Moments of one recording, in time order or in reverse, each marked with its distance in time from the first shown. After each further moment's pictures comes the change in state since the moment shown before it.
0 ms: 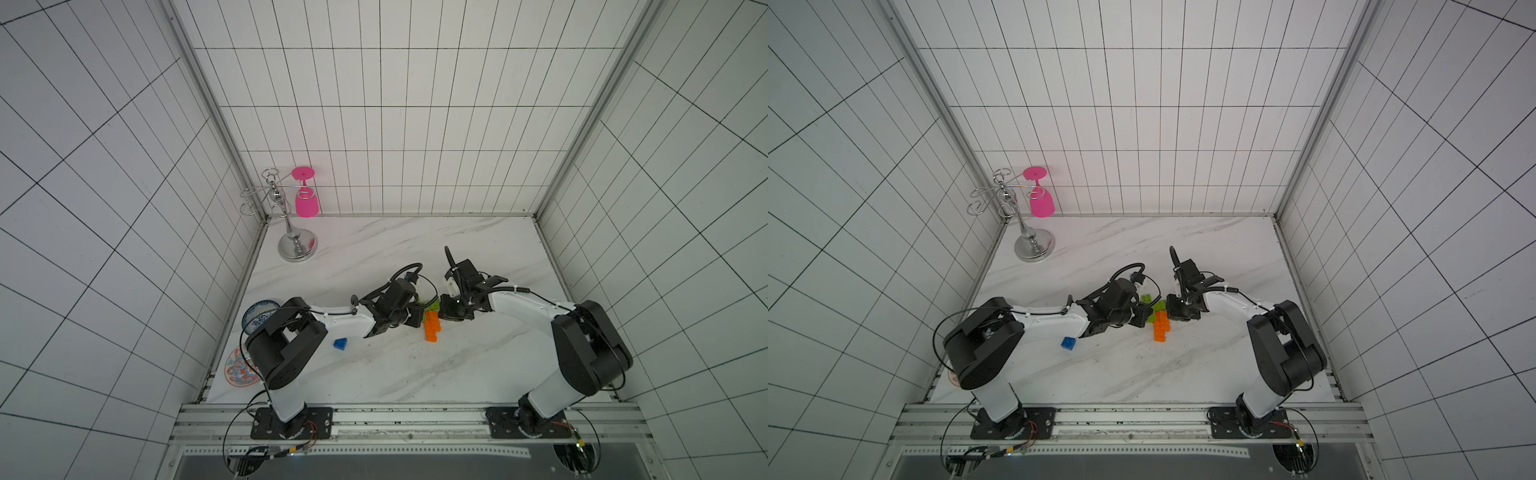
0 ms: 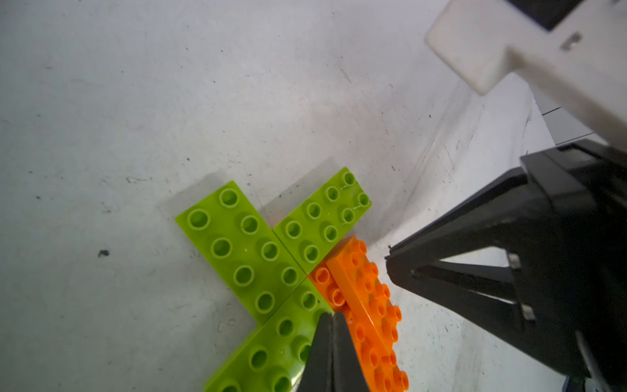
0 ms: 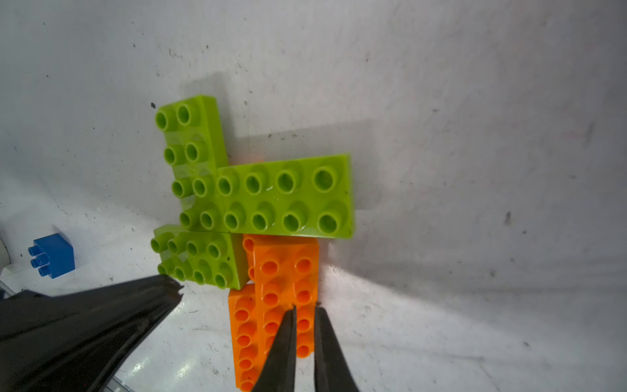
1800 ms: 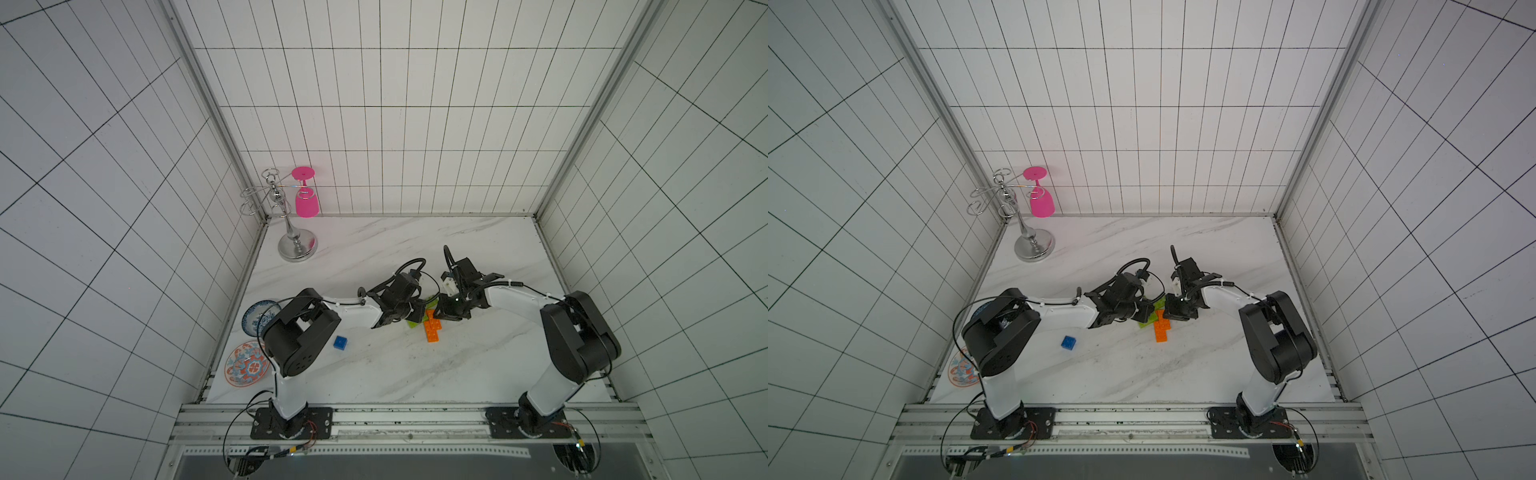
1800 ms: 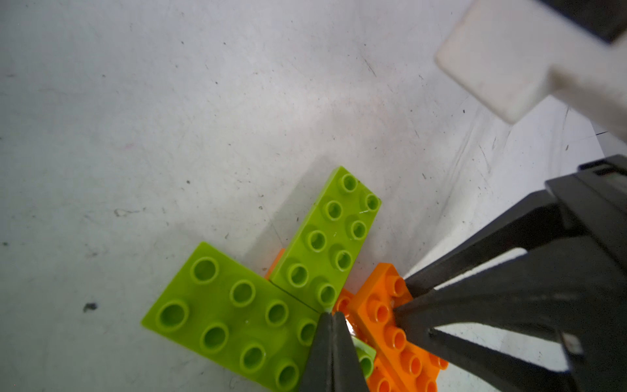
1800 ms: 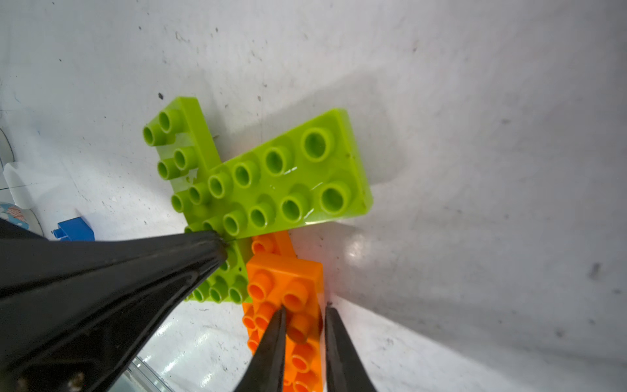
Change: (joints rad) left arm 0.025 0.100 0.094 -0.052 0.031 0.048; right arm -0.015 0.087 0.040 0.013 -0.119 -0.058
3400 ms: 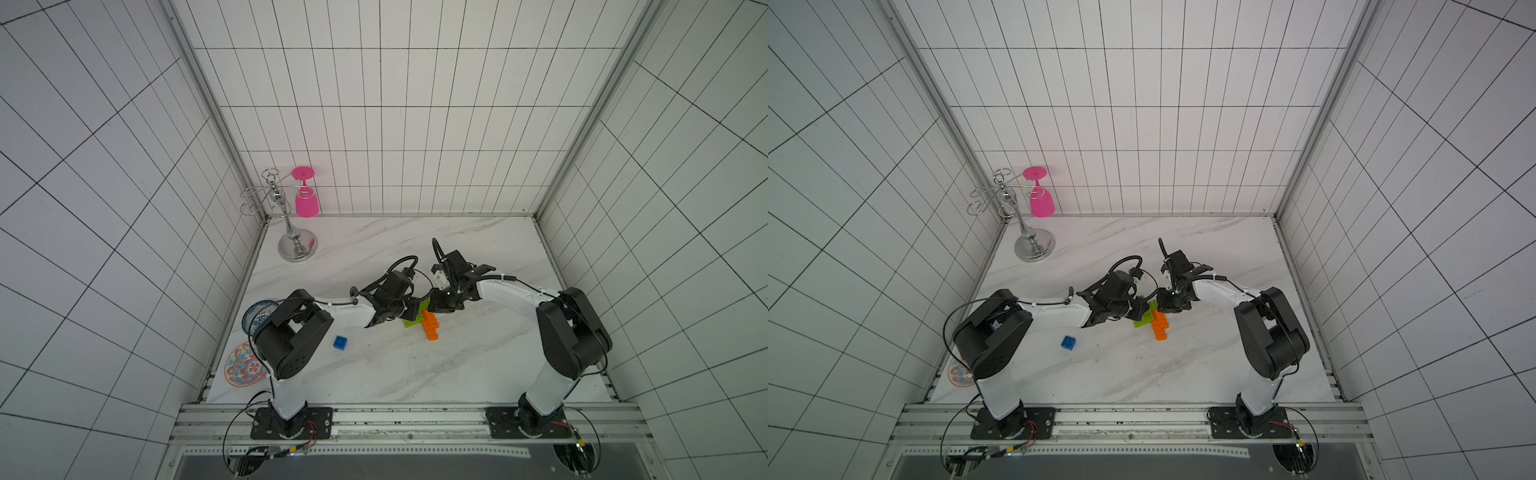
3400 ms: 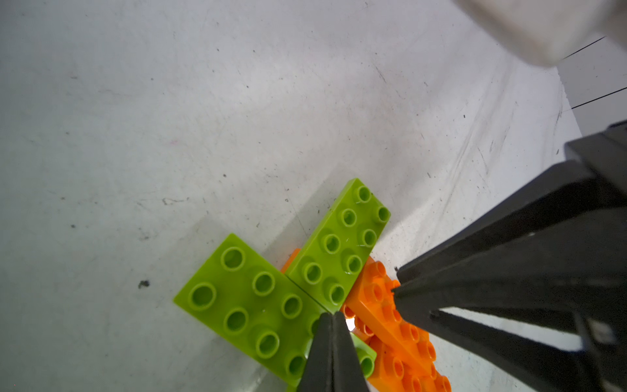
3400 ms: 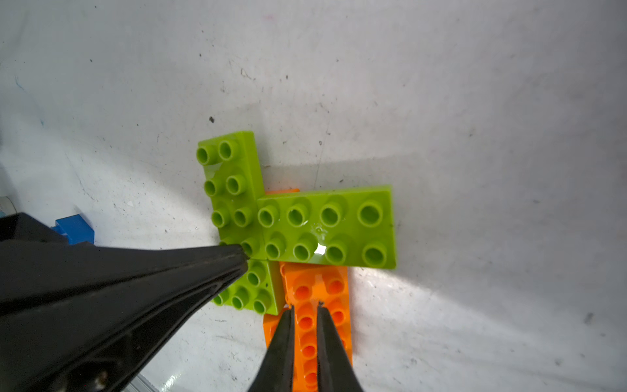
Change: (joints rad) left arm 0.042 -0.047 -0.045 0.008 0.038 0.011; right arm 0.055 0.041 0.124 -0.073 0.057 -0.051
